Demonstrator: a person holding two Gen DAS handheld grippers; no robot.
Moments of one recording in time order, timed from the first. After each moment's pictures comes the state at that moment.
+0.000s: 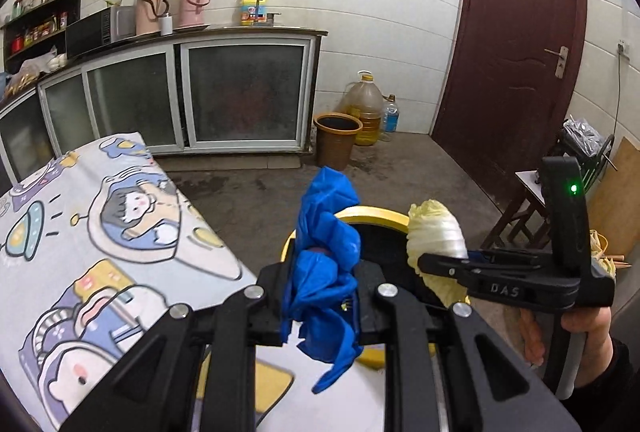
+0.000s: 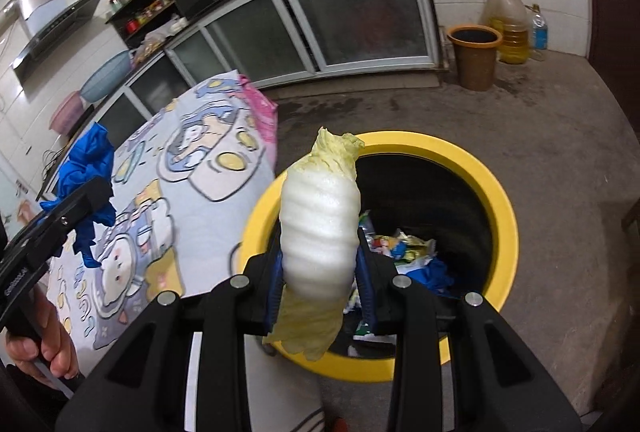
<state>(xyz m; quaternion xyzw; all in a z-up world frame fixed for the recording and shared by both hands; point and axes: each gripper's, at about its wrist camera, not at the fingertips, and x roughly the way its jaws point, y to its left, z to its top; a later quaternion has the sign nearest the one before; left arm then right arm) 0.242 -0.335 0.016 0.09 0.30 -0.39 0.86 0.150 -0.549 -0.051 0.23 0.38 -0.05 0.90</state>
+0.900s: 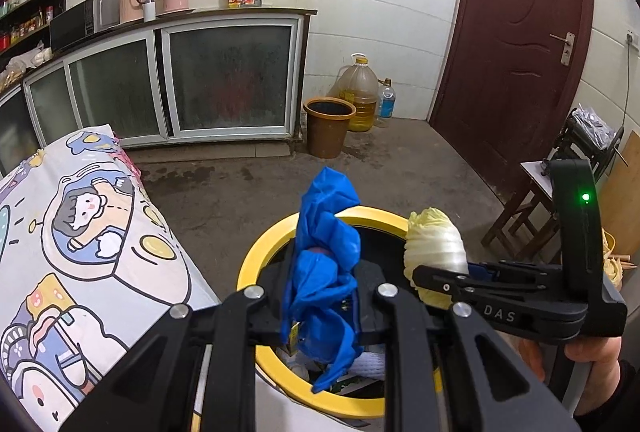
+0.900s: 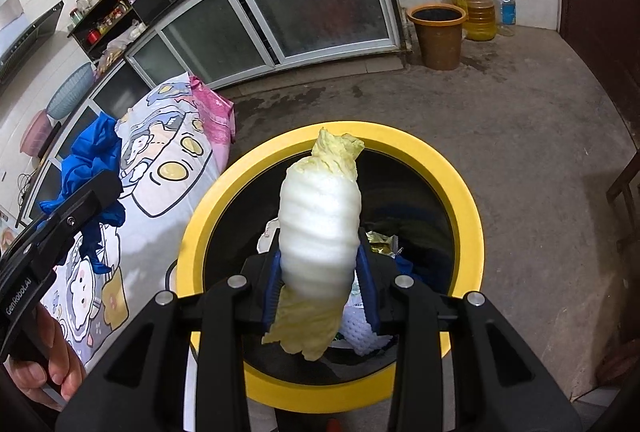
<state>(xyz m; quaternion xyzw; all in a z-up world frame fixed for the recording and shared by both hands) 0.264 -0.405 -0.018 0.10 0.33 -0.39 0.85 0.163 -0.584 -0.080 0.25 0.40 -0.11 0.87</state>
